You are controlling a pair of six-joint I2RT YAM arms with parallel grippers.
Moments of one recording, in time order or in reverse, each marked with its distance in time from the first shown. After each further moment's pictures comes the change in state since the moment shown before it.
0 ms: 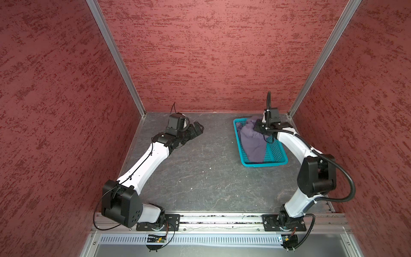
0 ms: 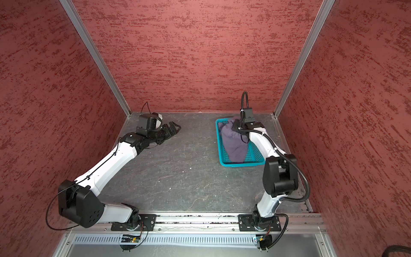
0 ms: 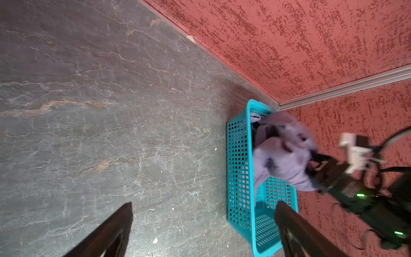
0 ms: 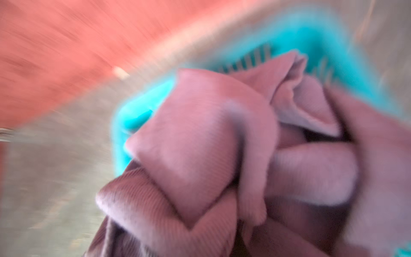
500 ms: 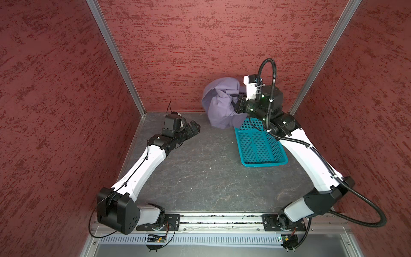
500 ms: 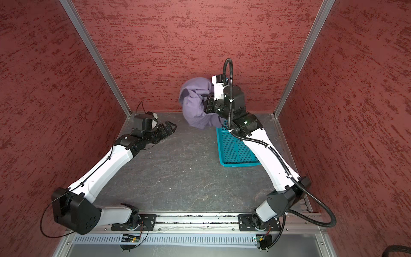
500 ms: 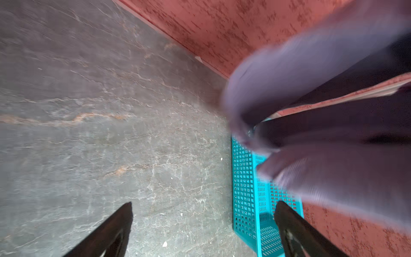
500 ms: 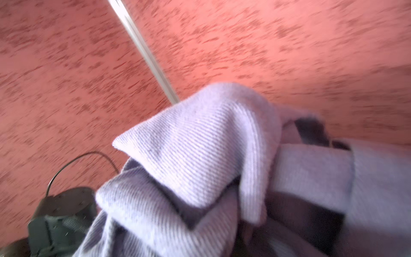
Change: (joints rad) left arm 0.034 -0.096 -0.028 -0.027 -0.083 0.013; right arm 0.401 -0.135 0.367 0.087 -0.148 -0.097
